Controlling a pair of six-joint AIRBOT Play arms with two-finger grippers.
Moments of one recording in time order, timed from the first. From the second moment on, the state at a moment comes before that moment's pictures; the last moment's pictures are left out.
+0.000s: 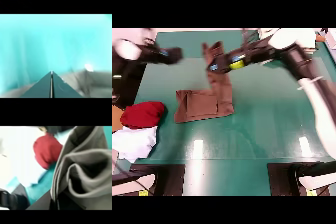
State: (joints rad) left arm -0.10 -1.29 1.48 1.19 -0.82 -1.57; right arm 0.53 -1.61 1.80 -0.60 1.09 1.24
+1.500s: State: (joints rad) left arm -0.17 -1.12 1.45 1.22 -0.95 -1.46; right arm 0.39 -1.94 1.52 -0.59 1.07 1.30
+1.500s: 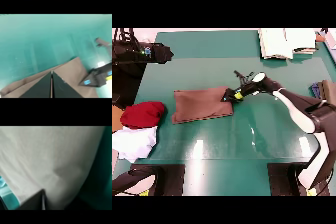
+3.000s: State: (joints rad) left arm -0.43 -1.12 1.45 1.19 -0.94 -1.51; right arm -0.75 -1.56 1.75 -0.93 1.12 1.30
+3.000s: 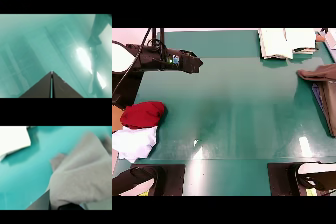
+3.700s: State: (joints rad) left arm -0.43 -1.12 1.45 1.19 -0.97 -1.52; right arm -0.85 -1.50 1.92 -1.06 1.20 1.25
